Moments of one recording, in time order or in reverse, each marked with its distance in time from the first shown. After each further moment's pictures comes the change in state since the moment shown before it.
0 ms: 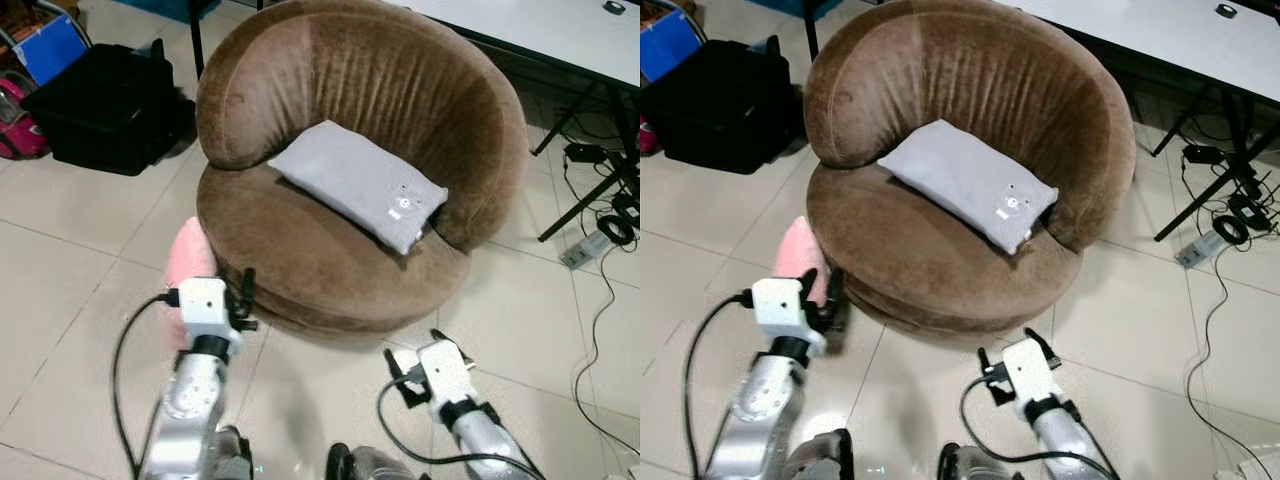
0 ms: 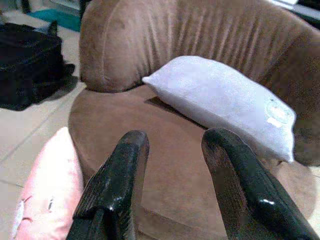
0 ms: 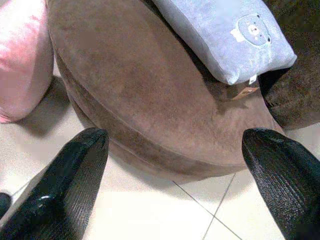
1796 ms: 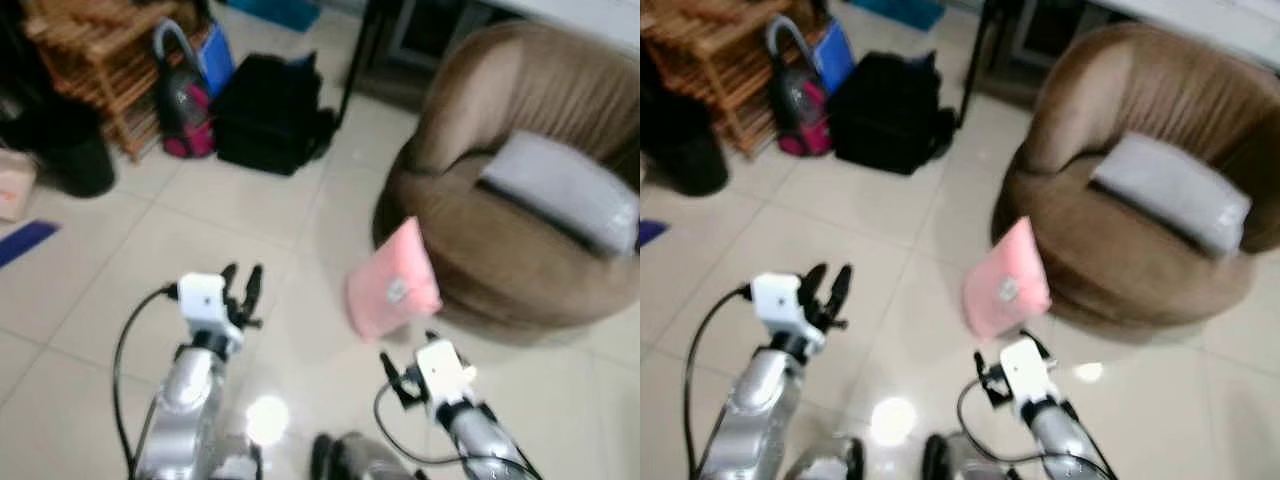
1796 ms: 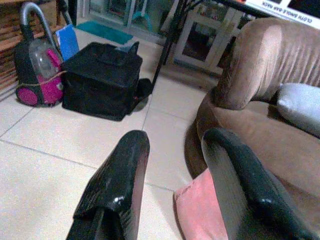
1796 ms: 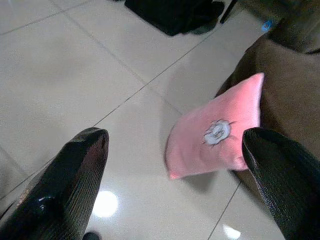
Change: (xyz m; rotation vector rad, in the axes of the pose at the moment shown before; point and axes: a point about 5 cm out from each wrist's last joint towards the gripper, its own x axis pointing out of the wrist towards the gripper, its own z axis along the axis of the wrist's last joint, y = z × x) left arm 0.003 -0.001 0.003 -0.042 -0.015 -0.117; right arm 0.000 0.008 -0.001 0.017 0.014 0.039
